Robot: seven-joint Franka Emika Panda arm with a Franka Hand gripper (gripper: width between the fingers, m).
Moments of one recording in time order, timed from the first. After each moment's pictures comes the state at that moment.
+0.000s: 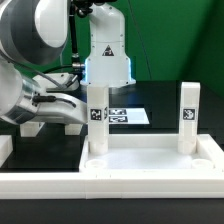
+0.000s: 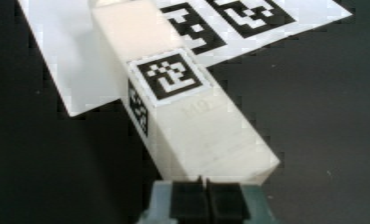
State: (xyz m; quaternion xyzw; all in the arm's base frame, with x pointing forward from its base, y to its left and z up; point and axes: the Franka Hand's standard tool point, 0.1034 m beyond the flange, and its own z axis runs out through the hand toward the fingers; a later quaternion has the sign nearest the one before) arm 0.435 -0.124 0.019 -0.86 0.23 0.42 0.20
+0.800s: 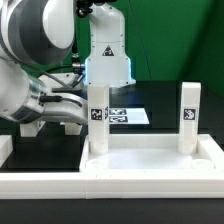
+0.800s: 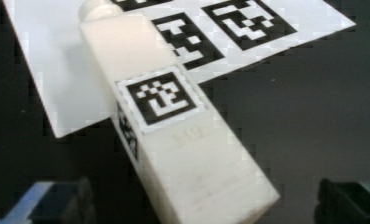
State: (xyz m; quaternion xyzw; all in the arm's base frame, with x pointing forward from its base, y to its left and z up) arm 0.427 -0.115 0.018 -0.85 0.23 0.43 0.20
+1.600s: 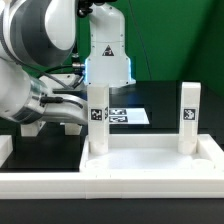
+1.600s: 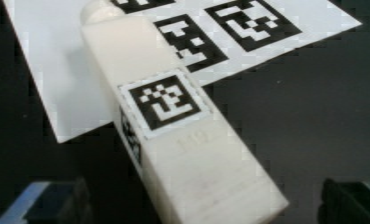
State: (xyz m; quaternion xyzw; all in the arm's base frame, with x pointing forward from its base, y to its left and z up) arm 0.424 -0.114 0.016 -0.85 0.23 0.43 0.19
